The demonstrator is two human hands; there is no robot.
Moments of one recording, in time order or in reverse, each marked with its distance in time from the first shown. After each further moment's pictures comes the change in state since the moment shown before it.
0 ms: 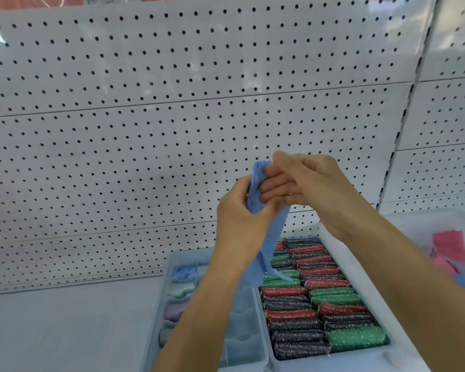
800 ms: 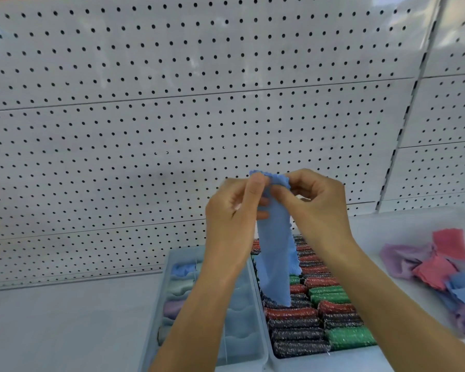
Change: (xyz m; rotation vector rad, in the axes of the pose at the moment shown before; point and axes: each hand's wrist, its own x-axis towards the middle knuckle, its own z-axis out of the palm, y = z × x) left_hand -0.006 0.008 -0.007 -0.055 0.127 -0.027; right_hand -0.007 0.045 0.013 -0.123 0.280 -0.235
